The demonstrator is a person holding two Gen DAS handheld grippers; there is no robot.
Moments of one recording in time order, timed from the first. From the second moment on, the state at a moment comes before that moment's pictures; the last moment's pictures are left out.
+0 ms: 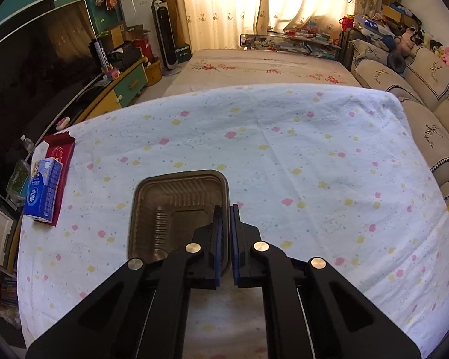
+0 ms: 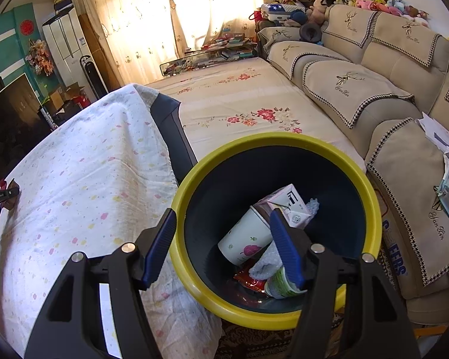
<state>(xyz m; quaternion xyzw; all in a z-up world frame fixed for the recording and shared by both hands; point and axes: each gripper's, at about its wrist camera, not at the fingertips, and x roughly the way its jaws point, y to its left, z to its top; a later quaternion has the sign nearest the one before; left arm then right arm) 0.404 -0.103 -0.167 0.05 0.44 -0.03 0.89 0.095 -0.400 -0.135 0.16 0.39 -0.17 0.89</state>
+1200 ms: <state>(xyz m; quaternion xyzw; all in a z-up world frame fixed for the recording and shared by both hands) 0.230 -0.553 -0.154 0.18 0.44 -0.40 0.78 -0.050 -0.501 -0.126 0.23 0.33 -0.25 0.88</state>
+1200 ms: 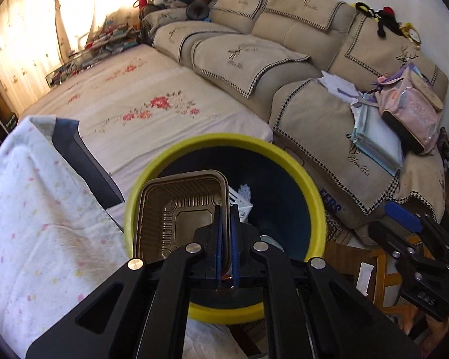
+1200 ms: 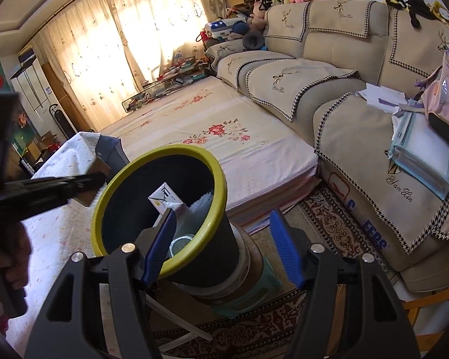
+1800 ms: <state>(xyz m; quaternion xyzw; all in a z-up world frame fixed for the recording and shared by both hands) 0.209 -0.466 -0.108 0.14 0.36 -0.39 0.83 -0.036 -0.467 -0.110 0.20 0.33 -0.22 0.90</state>
